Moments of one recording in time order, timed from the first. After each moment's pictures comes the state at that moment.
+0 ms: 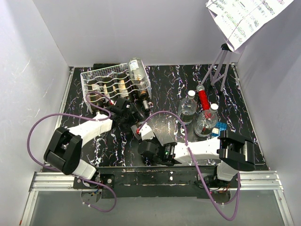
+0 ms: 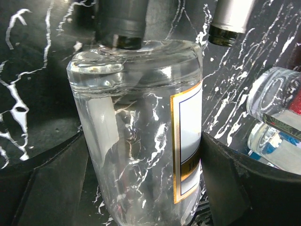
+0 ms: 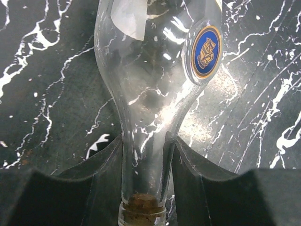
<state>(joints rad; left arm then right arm) -0.52 1.48 0.85 -0.30 0.04 -1.01 1.40 1.61 0.86 -0.11 0.68 0.47</state>
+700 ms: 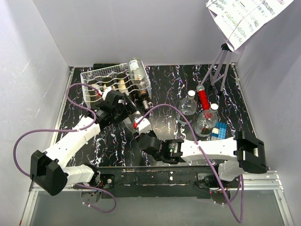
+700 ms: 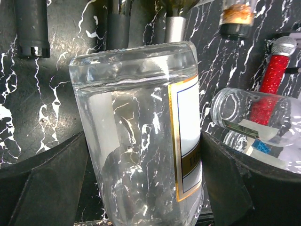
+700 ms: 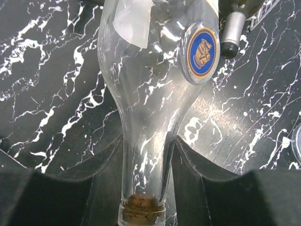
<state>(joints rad) -0.55 1.23 1.00 -0.58 -0.19 -0.98 1.42 1.49 0.96 -0.06 0.72 0.33</state>
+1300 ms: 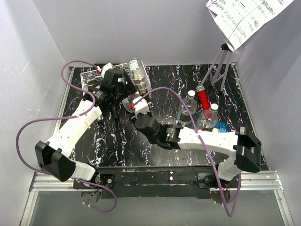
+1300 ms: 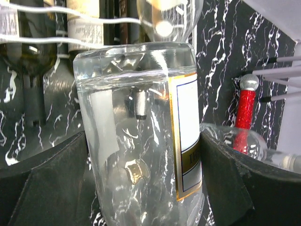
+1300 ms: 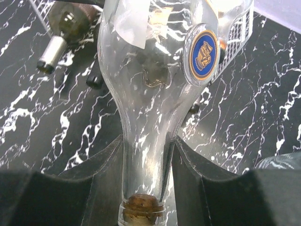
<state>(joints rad) -0.53 1.36 1.36 -0.67 -0.27 -0.83 1.32 1.52 1.16 -0.07 0.74 0.19</state>
